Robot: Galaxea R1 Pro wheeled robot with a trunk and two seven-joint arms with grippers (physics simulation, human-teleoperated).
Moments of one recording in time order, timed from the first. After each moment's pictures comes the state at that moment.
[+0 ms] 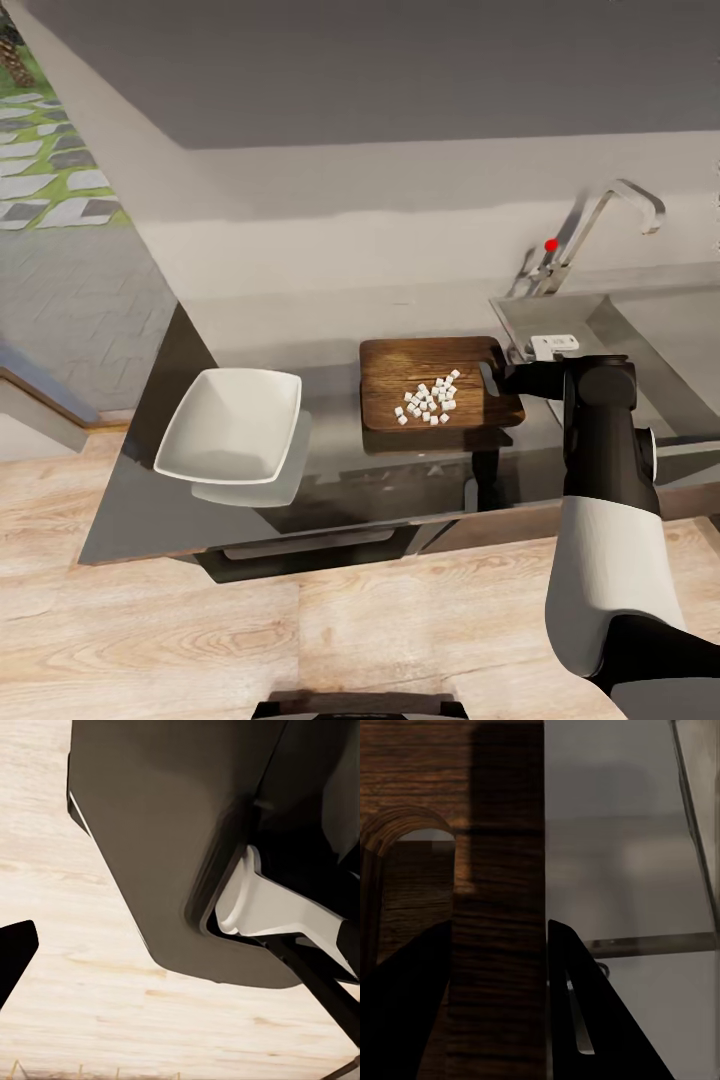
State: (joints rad) left arm -0.32 0.03 -2.08 -0.26 2.35 -0.07 0.11; right arm -0.98 0.05 -0.30 -1.43 0.72 1.04 0.71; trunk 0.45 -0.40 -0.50
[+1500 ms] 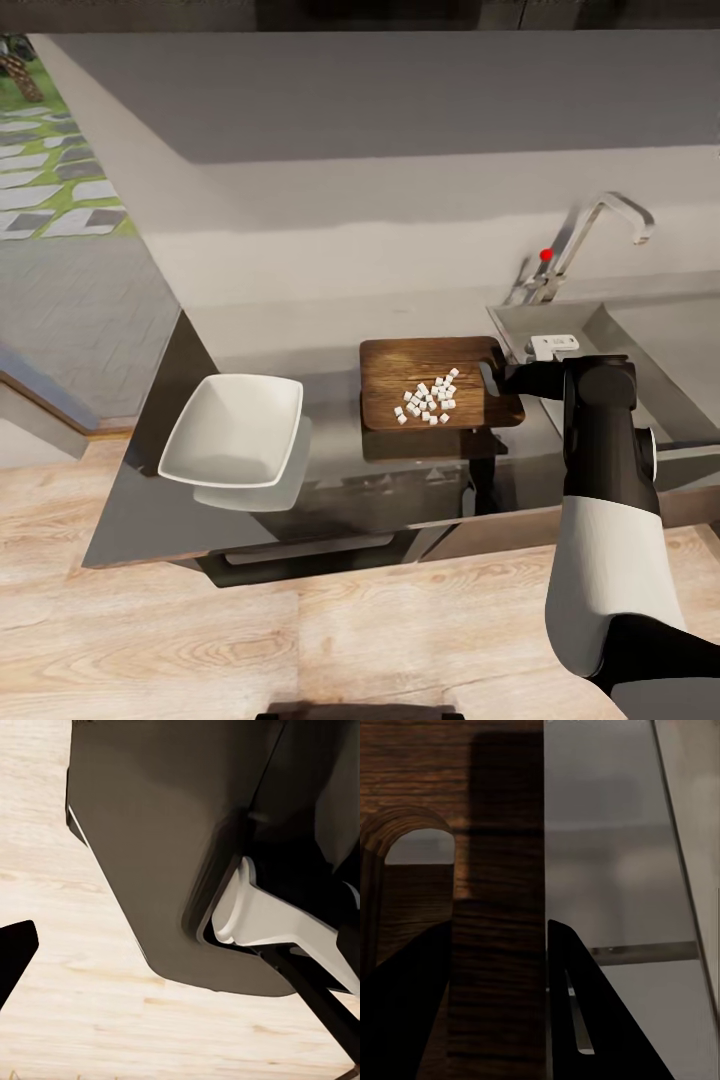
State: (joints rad) left arm -0.32 0.03 -2.08 -0.26 2.35 -0.07 0.11; right arm -0.98 0.05 -0.30 -1.43 0.72 1.04 0.71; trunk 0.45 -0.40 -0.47
